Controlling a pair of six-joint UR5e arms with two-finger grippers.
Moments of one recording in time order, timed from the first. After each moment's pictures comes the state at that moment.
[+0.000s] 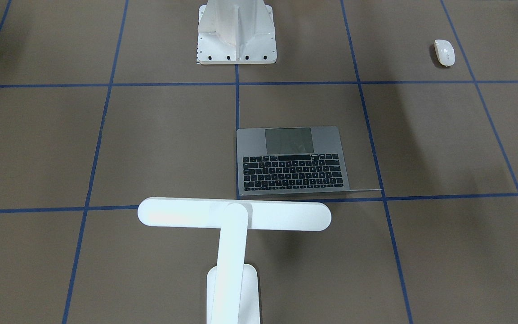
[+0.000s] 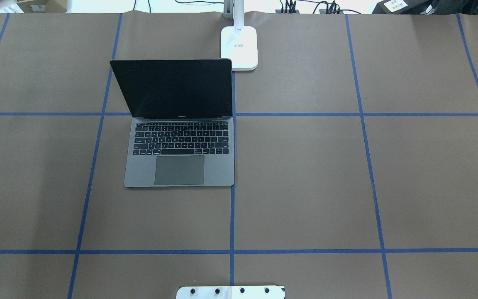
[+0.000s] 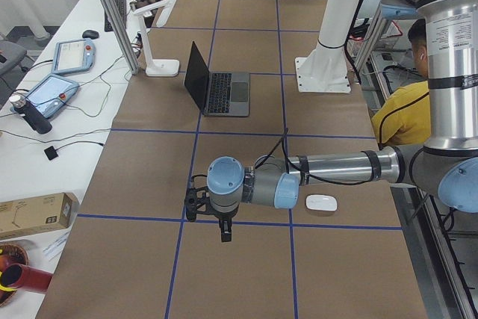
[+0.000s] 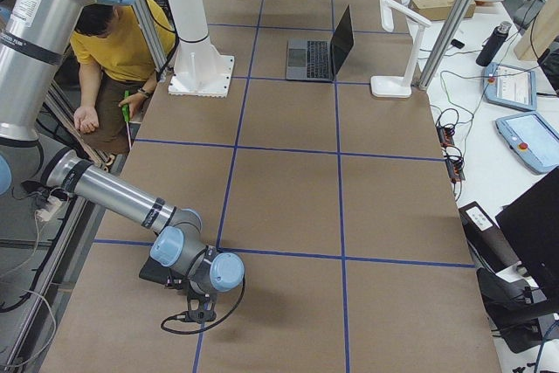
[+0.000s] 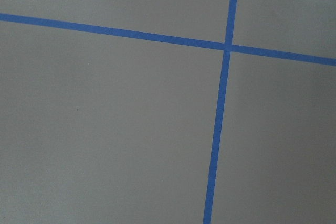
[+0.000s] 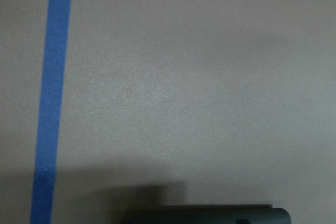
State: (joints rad) left arm -1.57 -1.41 -1.64 -1.78 -2.38 -0.21; right arm 1.33 -2.00 1.47 -1.63 2.40 1.14
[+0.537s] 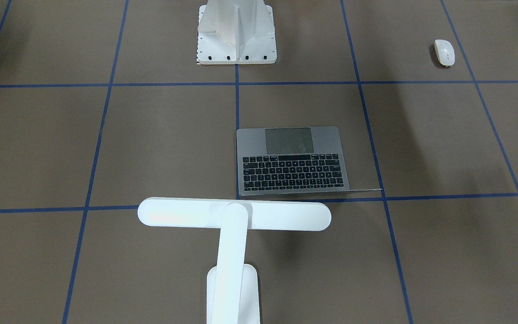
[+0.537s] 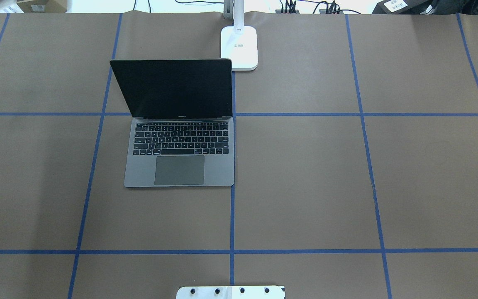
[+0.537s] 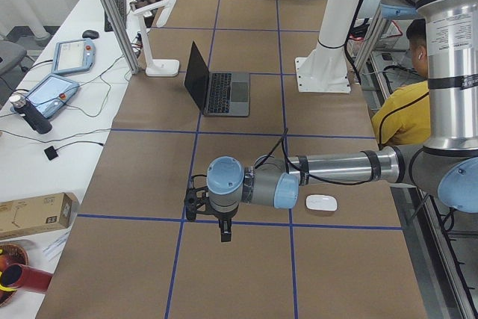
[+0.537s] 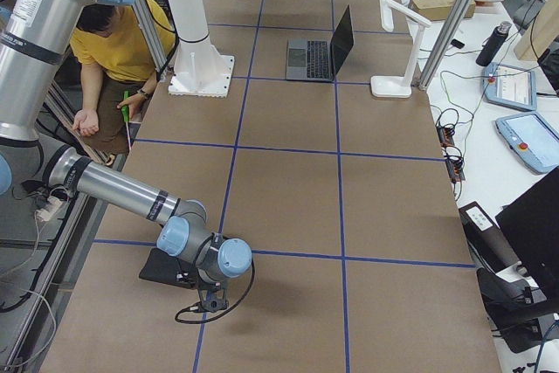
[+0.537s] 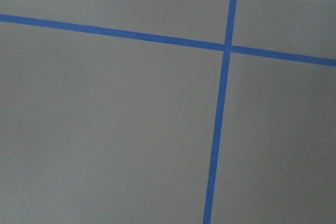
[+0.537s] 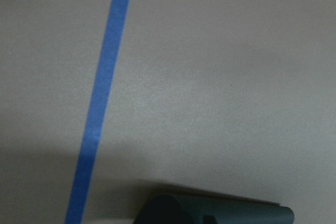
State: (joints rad) left arm -1.57 -1.41 -1.63 -1.78 -2.38 -0.21; right arm 1.33 -2.00 1.55 -1.64 2.39 1.11
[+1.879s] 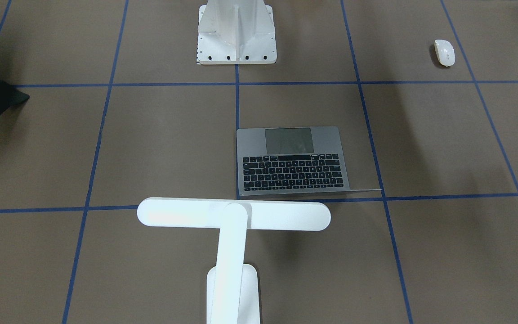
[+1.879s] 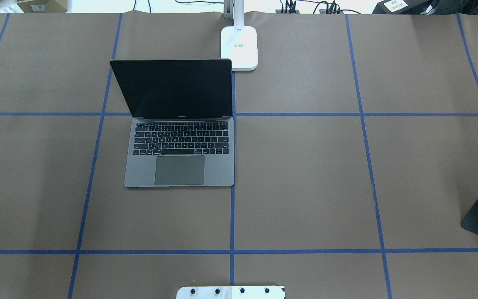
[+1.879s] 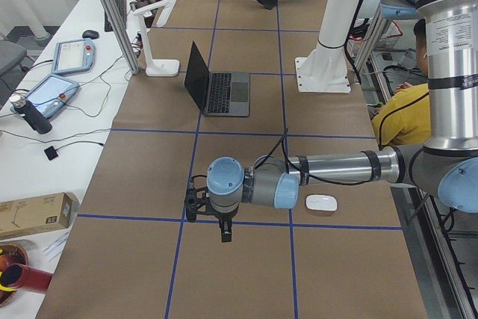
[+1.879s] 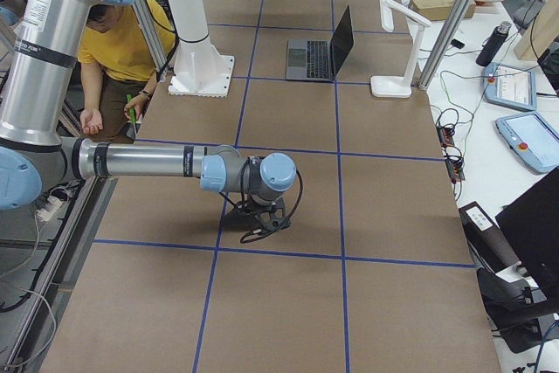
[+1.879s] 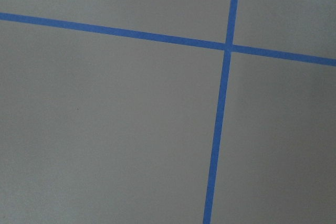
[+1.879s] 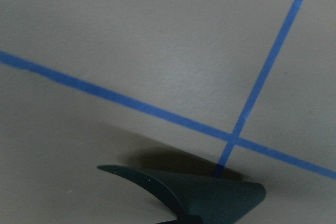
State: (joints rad) left arm -1.57 -1.41 -1.63 -1.78 -2.38 -0.21; right arm 1.33 -1.85 1.88 -1.61 2.52 1.29
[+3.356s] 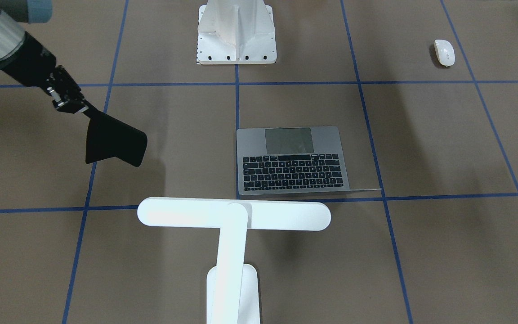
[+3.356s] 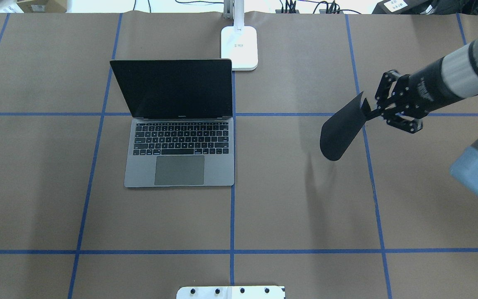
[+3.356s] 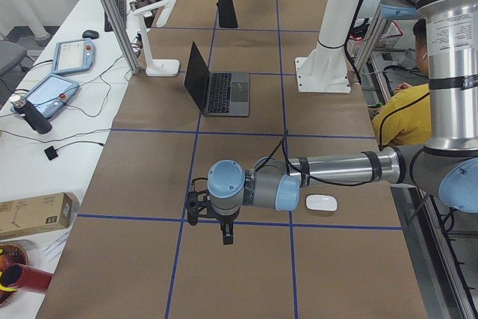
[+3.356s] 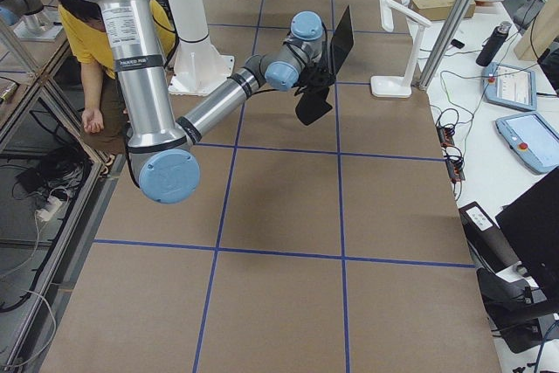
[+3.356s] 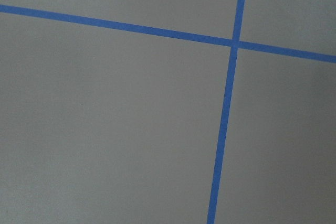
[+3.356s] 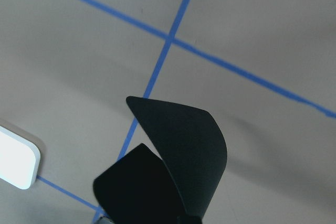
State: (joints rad) left arm -1.57 -1.40 -1.62 -1.78 -2.38 -0.21; right arm 0.88 -1.37 2.08 -1.30 2.23 2.21
